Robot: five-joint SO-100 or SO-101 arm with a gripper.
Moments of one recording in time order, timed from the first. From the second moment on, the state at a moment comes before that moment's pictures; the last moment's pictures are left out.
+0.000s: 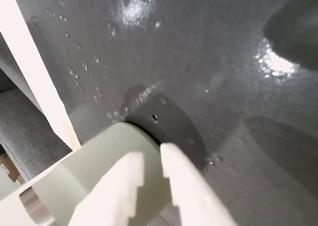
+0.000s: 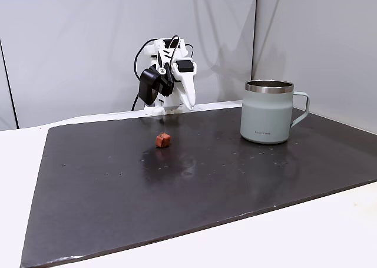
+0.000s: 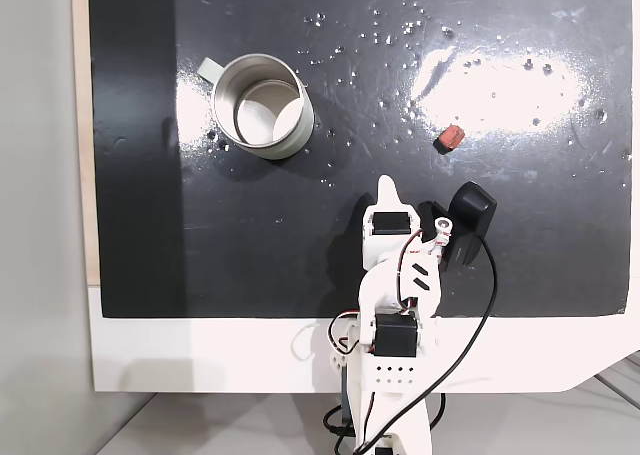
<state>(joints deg) 4.0 181.3 172.4 44.3 -2.7</state>
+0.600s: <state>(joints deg) 4.0 181.3 172.4 44.3 -1.5</state>
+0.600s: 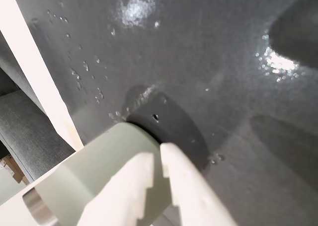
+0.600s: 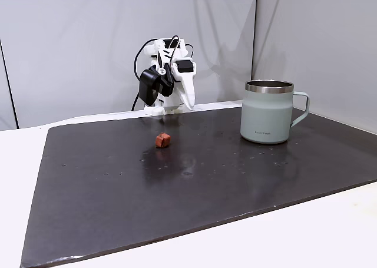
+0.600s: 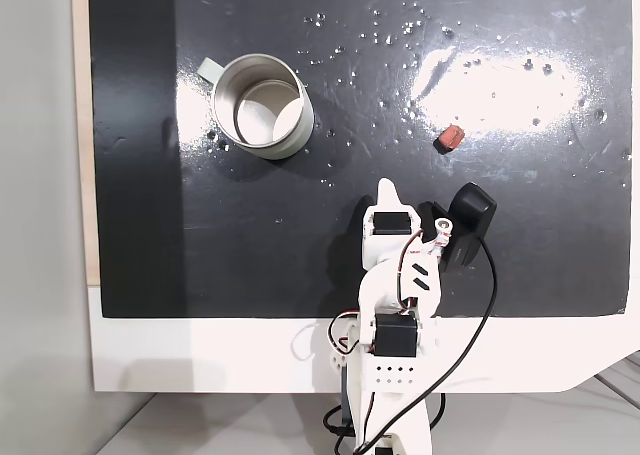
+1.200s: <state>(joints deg) 6.2 181.3 163.7 53.2 -1.4</state>
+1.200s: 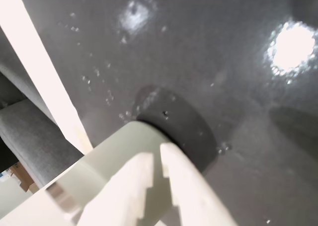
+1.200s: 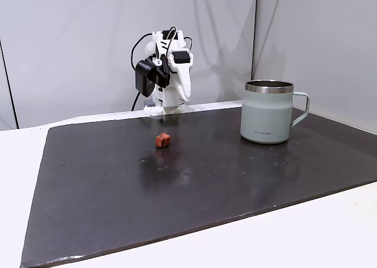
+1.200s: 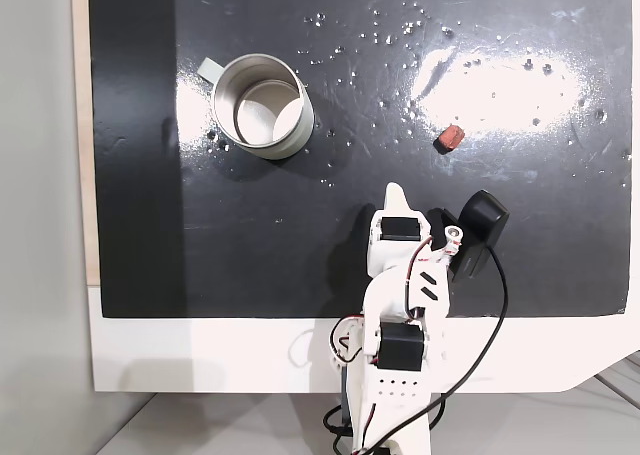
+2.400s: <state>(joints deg) 16.1 129.8 107.4 76.5 -23.0</state>
